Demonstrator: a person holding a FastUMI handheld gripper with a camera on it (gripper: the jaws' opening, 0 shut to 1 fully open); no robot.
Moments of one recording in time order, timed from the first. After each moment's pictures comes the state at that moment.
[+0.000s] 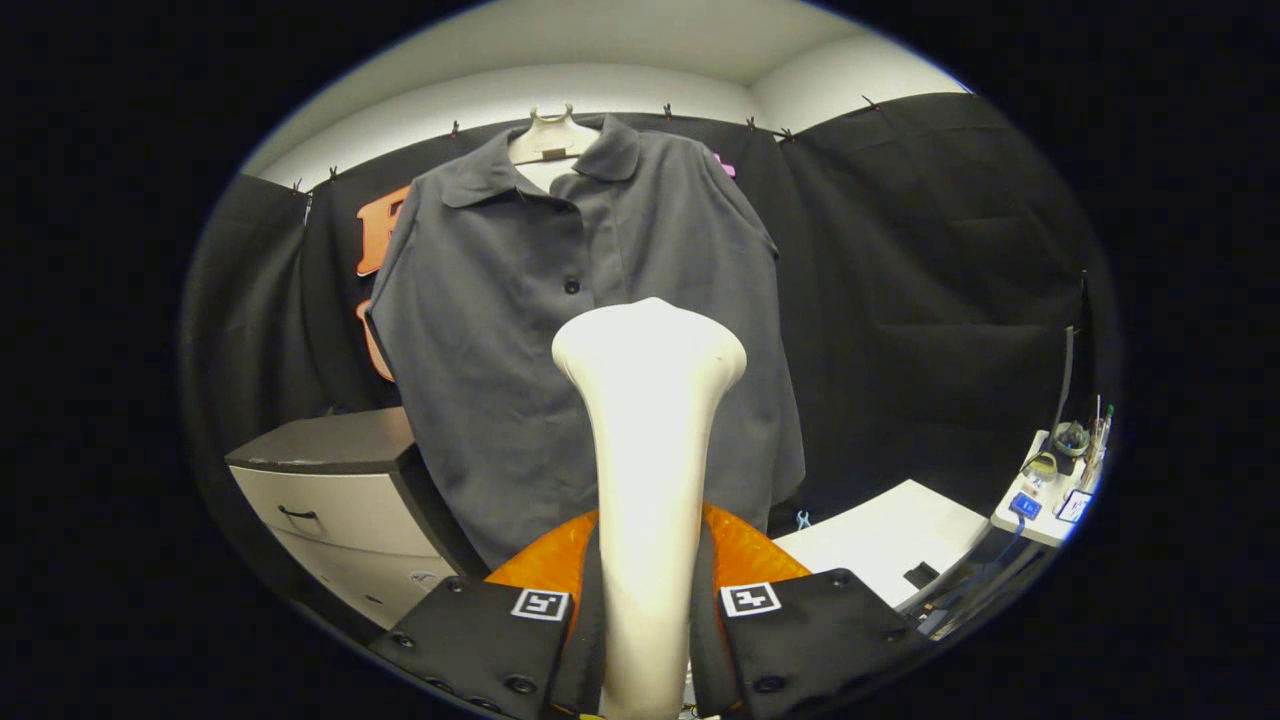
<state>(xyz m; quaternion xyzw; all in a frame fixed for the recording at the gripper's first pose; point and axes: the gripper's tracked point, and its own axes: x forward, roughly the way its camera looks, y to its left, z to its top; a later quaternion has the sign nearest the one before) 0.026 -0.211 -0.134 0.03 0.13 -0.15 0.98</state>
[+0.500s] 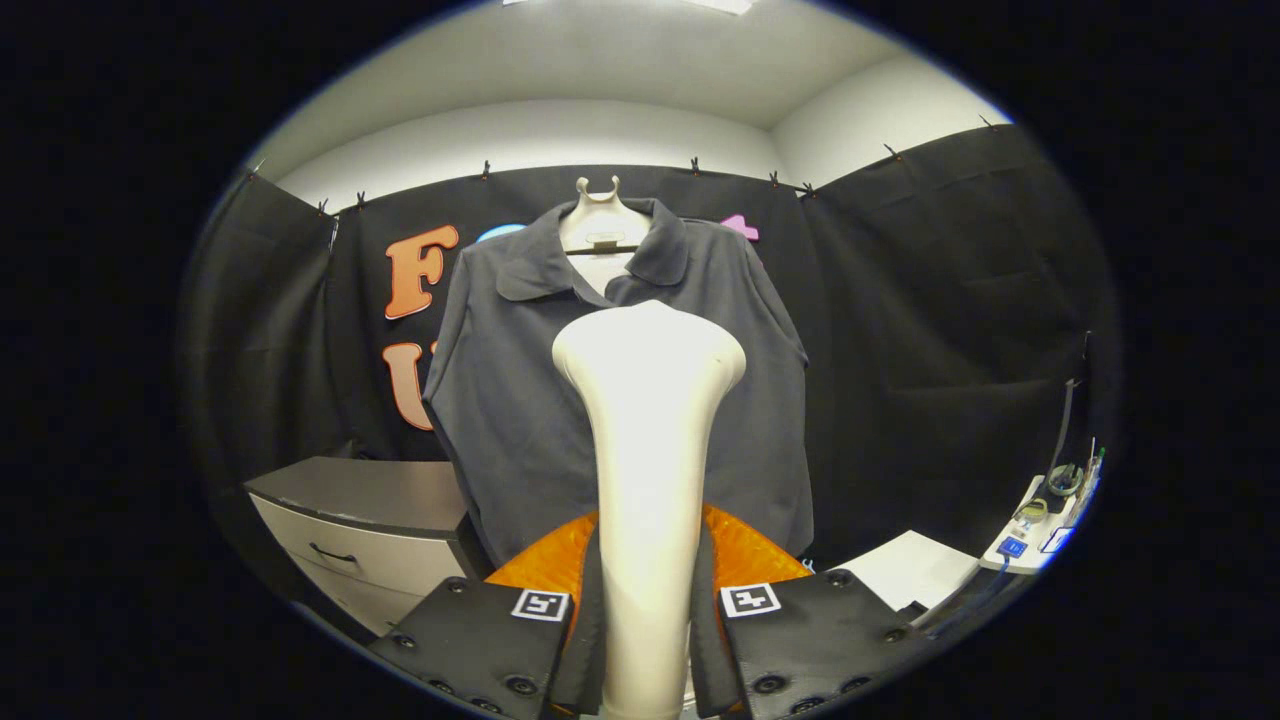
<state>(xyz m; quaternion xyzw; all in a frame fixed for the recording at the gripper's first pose) 0.038 -0.168 -0.045 0.00 0.06 -0.13 0.99</state>
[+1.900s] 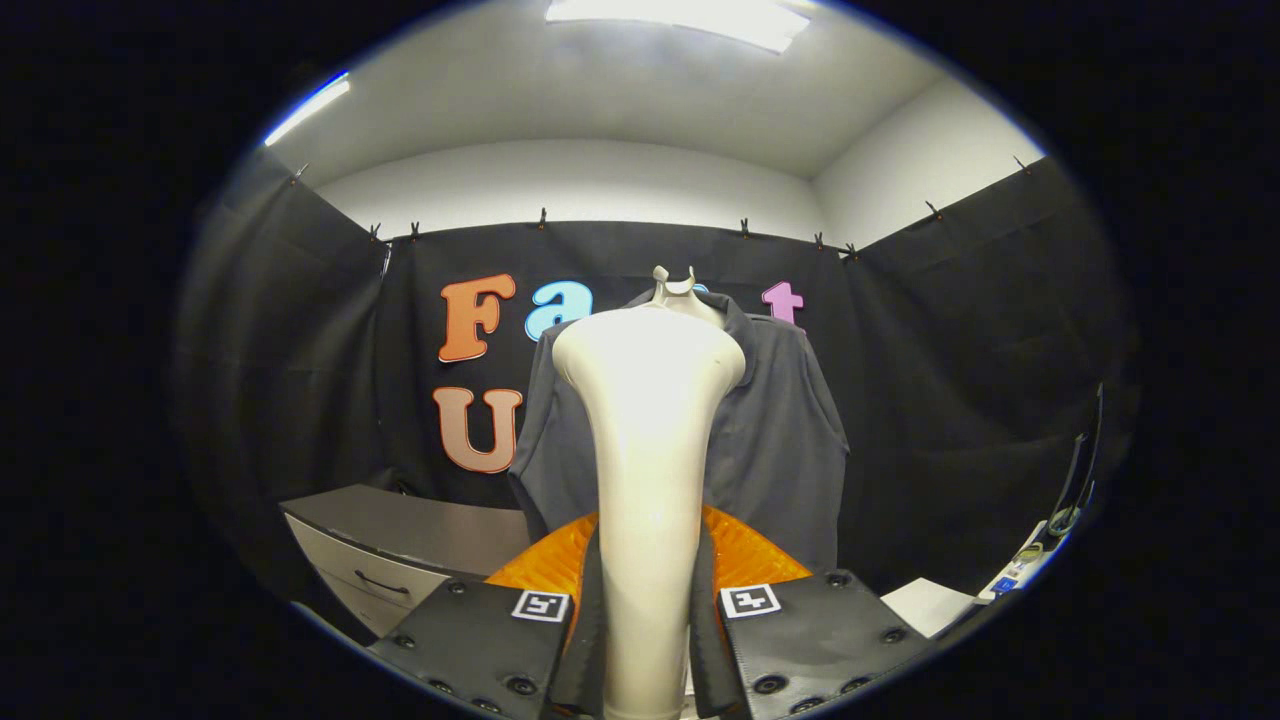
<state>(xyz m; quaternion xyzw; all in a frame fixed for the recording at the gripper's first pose) 0.015 -0.108 0.020 -0.03 0.00 -0.08 1.00</state>
